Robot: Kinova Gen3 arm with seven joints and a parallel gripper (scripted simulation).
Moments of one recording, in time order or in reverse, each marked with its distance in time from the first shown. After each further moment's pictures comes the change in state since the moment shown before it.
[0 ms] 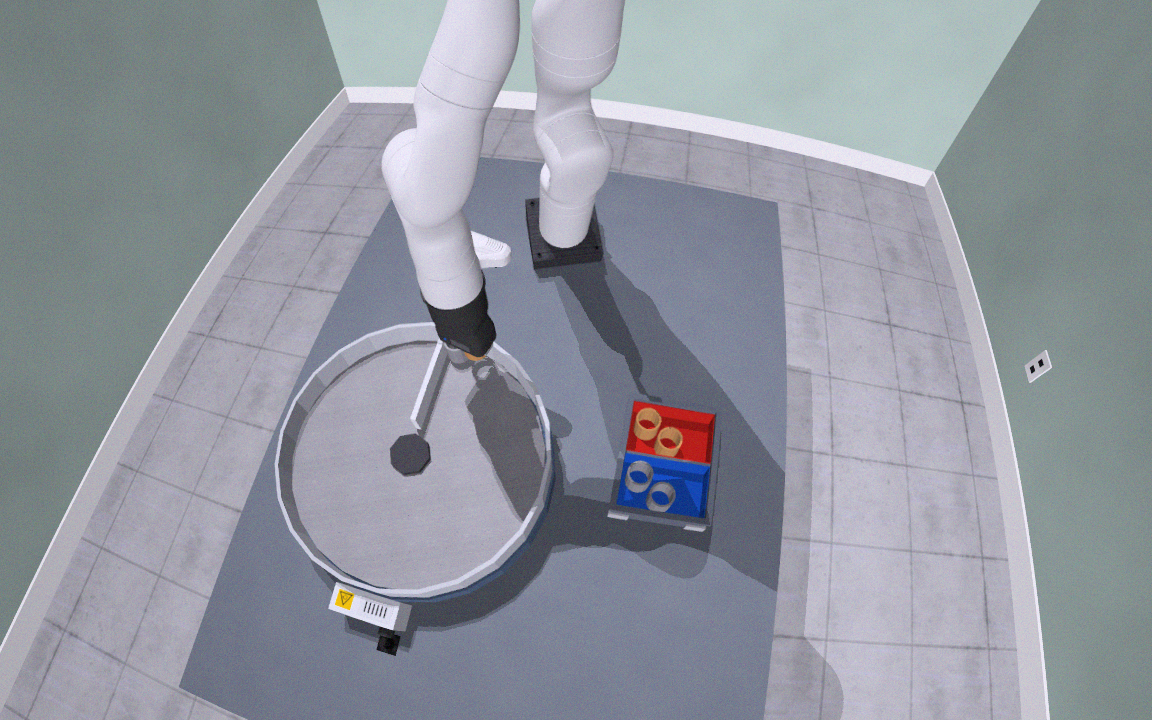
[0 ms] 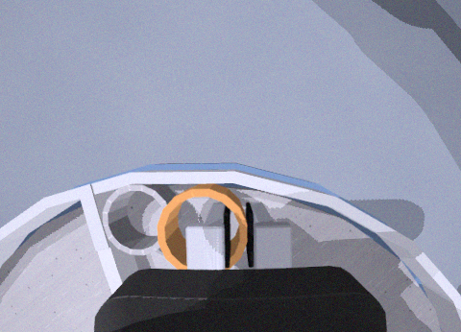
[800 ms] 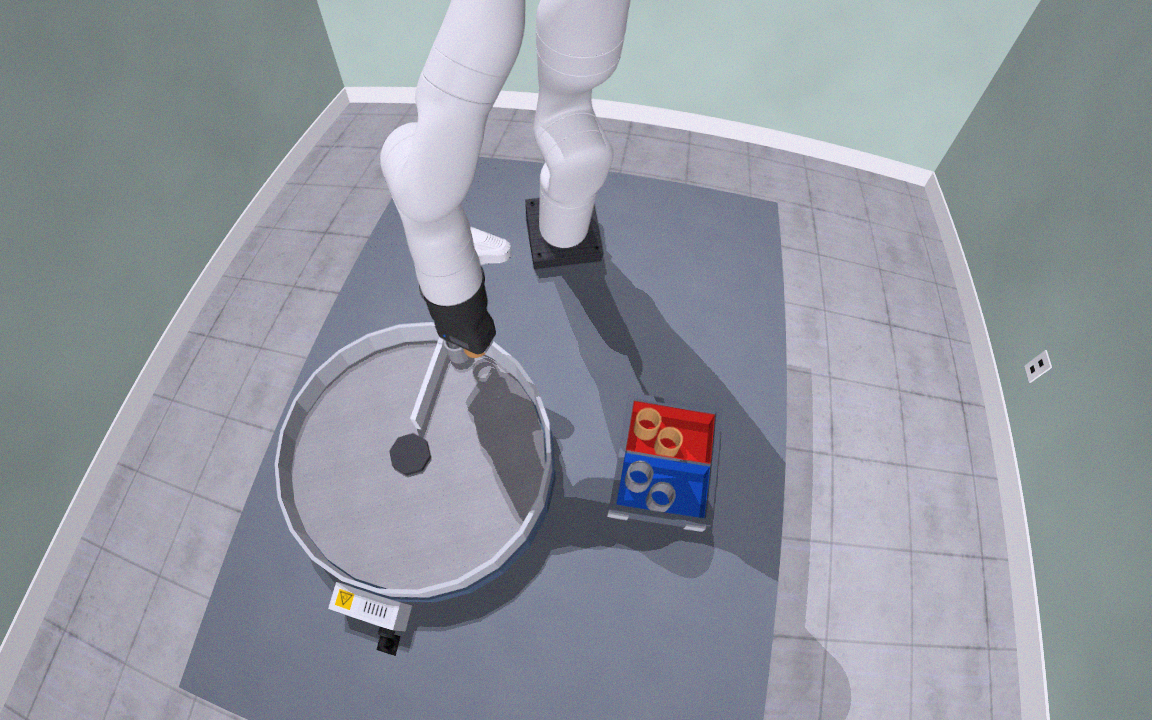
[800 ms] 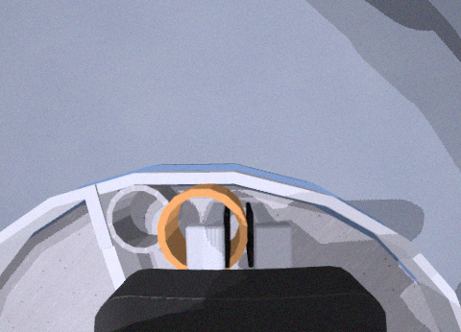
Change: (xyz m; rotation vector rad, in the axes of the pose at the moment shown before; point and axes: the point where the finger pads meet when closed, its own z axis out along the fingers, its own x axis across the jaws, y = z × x) arm 0.000 -0.001 -0.007 0.001 0.000 0.000
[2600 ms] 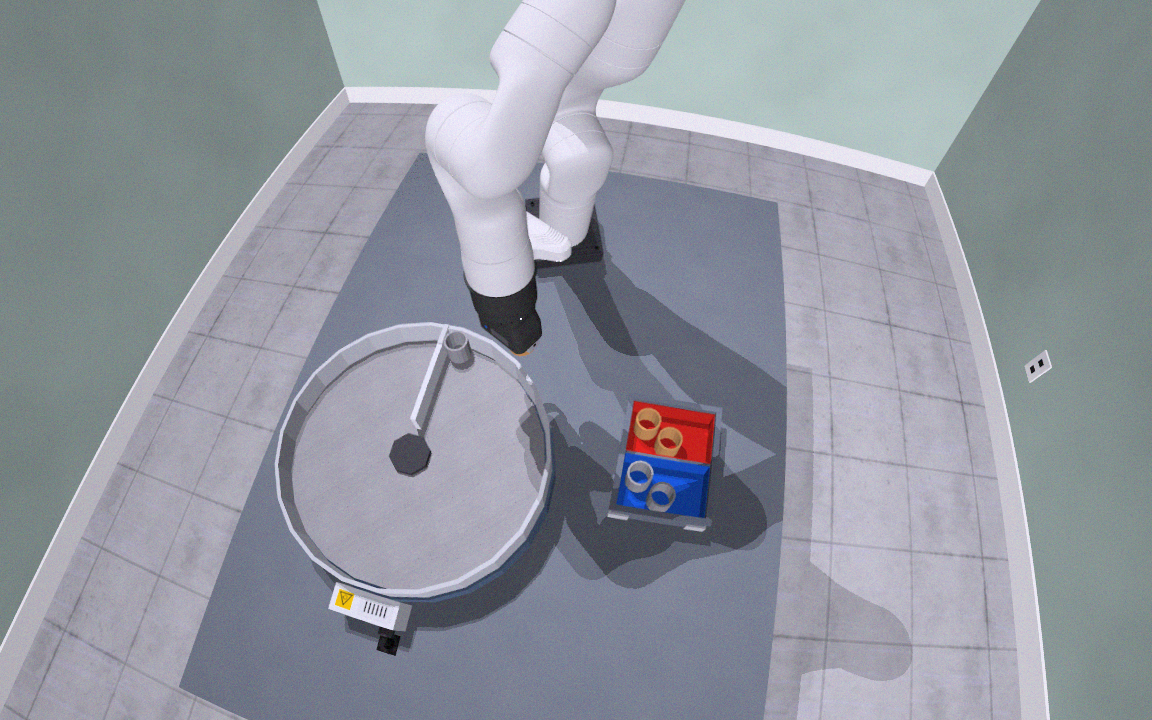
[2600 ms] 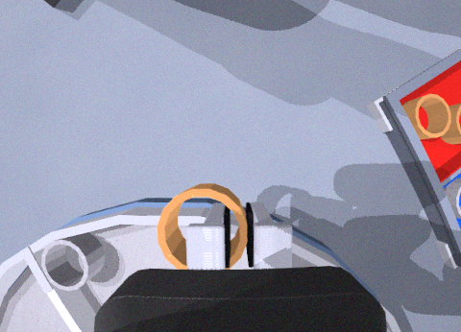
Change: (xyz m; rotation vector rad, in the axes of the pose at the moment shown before) arm 0.076 -0.009 -0.043 0.005 0.013 0.254
